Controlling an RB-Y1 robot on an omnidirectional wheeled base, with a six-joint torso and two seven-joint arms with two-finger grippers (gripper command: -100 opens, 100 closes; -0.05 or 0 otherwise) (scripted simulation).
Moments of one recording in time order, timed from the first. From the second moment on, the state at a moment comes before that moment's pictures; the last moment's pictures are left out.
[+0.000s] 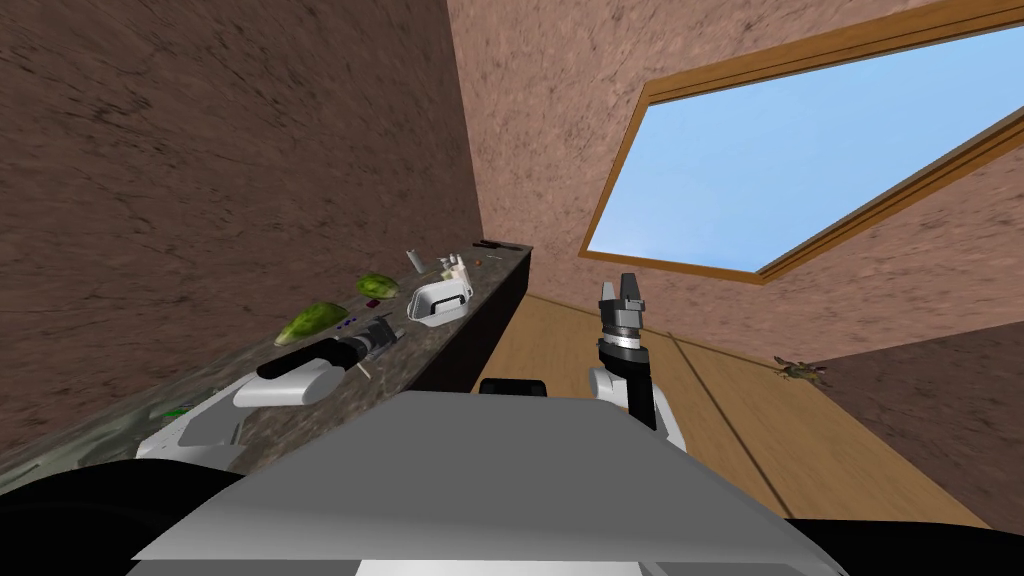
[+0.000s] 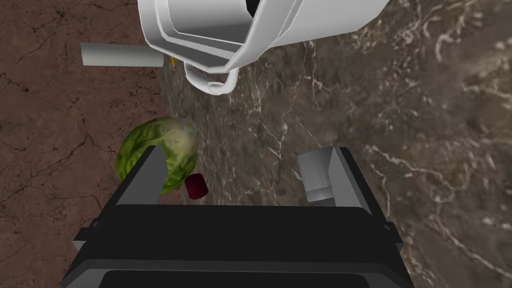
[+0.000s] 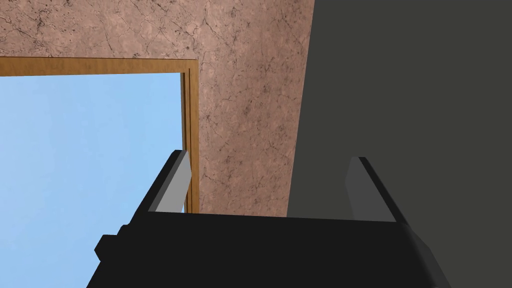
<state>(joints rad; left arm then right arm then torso) 0.65 0.85 0.33 -1.99 0.70 0.44 0.52 0.50 -0.01 -0.05 -2.27 0.11 -0.51 0.02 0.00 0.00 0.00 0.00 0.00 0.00</state>
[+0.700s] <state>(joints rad) 0.68 0.97 0.35 -1.90 0.85 0.61 0.62 0.50 -0.01 -0.05 -2.27 0.11 -0.51 0.02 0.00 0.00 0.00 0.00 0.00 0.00</state>
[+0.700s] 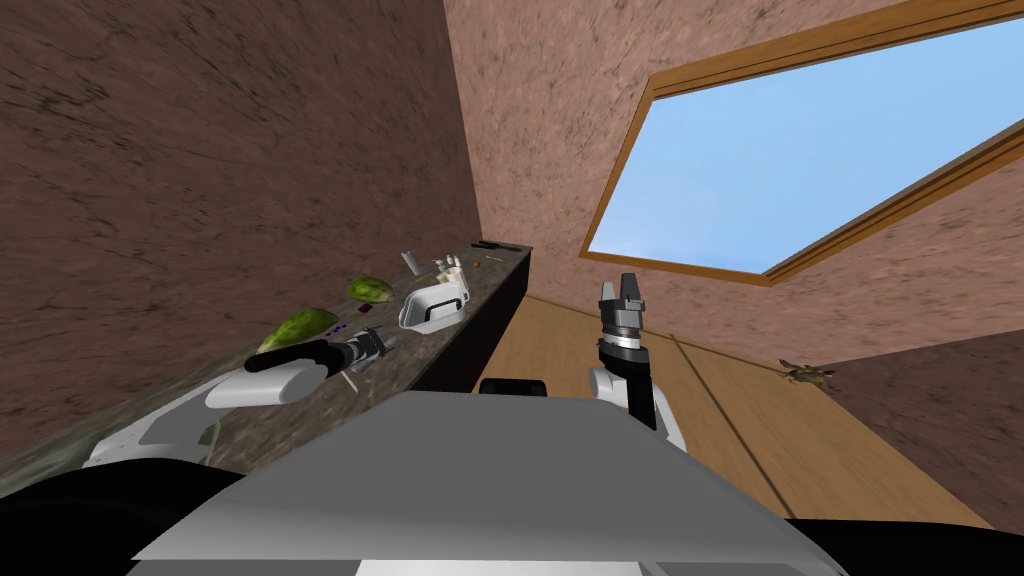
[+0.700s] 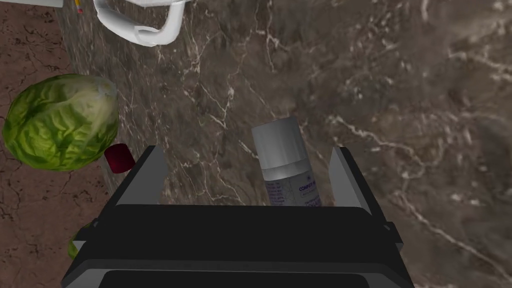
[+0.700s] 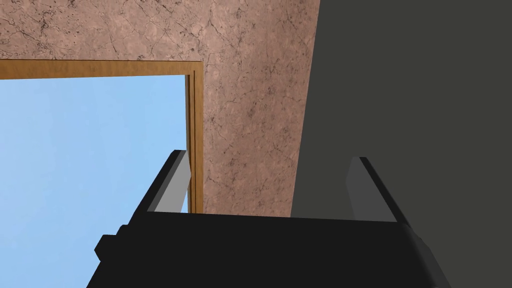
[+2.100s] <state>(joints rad) 0.78 1.19 0.39 -1.75 1.17 0.96 0.84 0.50 -0.01 -0.05 -2.27 0.11 -0.51 0.02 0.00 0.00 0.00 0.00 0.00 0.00</state>
